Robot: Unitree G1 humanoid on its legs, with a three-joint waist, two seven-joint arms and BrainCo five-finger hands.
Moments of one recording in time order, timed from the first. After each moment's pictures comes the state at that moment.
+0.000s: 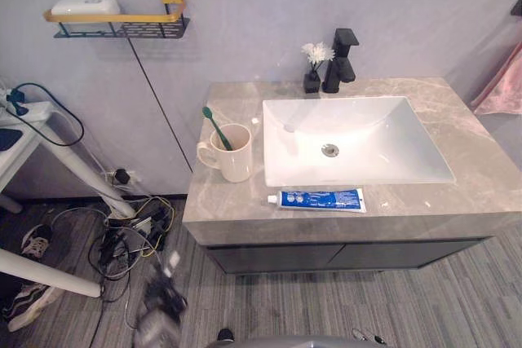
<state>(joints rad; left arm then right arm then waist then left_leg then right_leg) 0.16 0.03 0.39 0.38 -0.43 -0.21 0.14 0.16 -0.10 -0.32 1.21 0.37 -0.11 0.09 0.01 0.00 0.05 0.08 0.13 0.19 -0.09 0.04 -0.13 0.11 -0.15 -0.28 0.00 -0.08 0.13</state>
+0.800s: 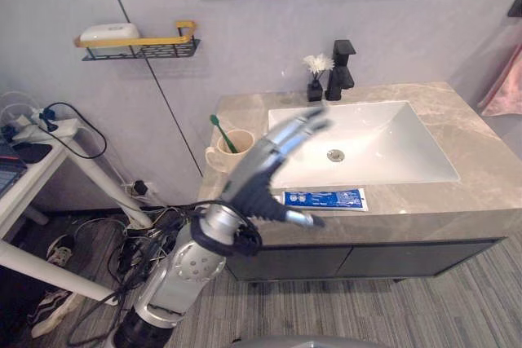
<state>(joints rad) -0.11 0.37 -0.41 -0.56 0.42 -0.31 -0.02 0.19 -0.11 -0.37 1.22 0.37 -0.10 0.15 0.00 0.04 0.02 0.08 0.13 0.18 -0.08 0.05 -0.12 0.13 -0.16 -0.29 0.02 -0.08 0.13</state>
